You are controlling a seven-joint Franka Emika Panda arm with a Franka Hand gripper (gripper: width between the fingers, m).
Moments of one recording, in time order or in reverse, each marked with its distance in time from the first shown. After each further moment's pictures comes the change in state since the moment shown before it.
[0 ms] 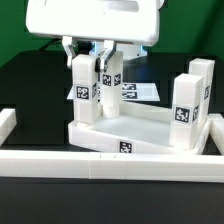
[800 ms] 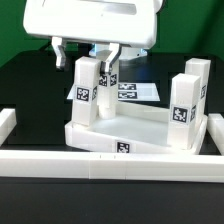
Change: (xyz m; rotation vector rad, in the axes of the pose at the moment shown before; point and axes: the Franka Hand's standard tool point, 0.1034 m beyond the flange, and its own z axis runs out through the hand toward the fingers) arm 0.003 0.005 0.001 -0.010 0.020 -0.006
